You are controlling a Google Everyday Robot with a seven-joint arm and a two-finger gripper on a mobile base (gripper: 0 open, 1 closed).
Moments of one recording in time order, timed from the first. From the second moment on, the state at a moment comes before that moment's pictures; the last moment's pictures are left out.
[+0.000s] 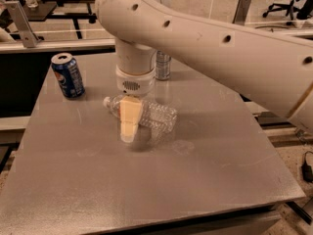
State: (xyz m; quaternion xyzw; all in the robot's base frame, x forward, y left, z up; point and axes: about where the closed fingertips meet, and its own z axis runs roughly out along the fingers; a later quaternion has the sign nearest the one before) arm 0.529 0.039 0.839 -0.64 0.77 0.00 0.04
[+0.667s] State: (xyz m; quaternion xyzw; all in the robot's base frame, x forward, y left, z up) arm 0.526 0.033 0.845 -0.64 0.77 0.00 0.04
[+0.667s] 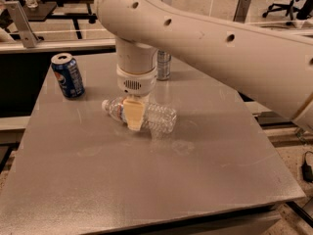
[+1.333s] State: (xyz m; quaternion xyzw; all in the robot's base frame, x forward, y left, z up) arm 0.527 0.032 0.904 -0.67 0.74 0.02 0.08
